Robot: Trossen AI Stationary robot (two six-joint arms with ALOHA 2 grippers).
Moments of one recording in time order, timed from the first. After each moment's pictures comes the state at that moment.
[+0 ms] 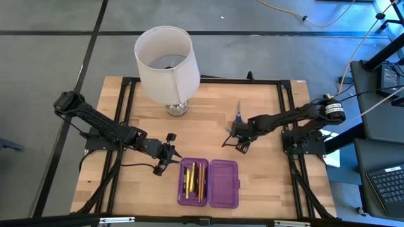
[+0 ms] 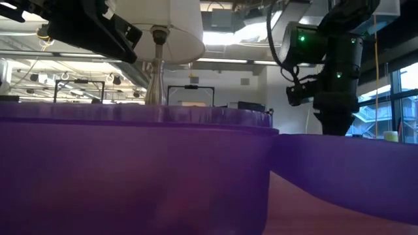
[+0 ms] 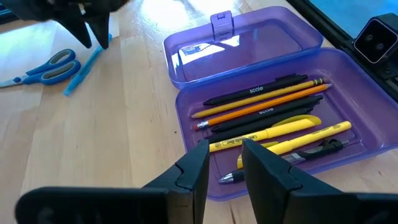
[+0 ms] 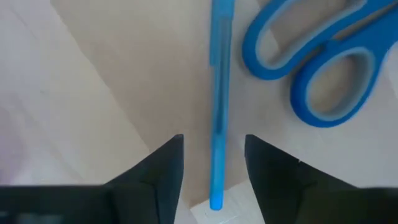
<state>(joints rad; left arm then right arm) -0.40 1.23 0.62 0.00 -0.17 0.01 0.01 1.54 0.77 -0.65 0.08 0.54</state>
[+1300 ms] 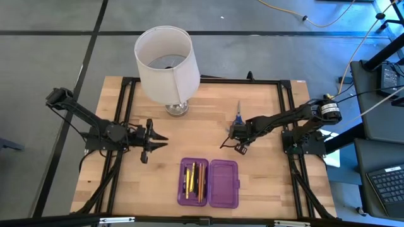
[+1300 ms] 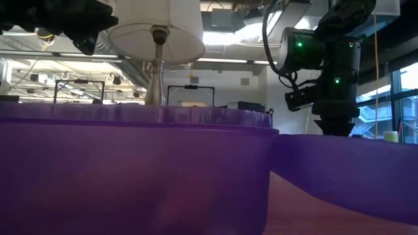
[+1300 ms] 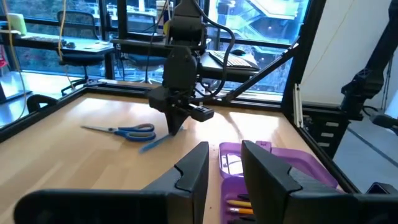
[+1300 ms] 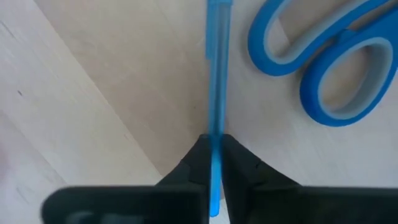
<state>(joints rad) -0.49 0.68 0.22 0.42 -0.50 -0.16 0.01 1.62 0.78 -0.65 0.11 0.56</state>
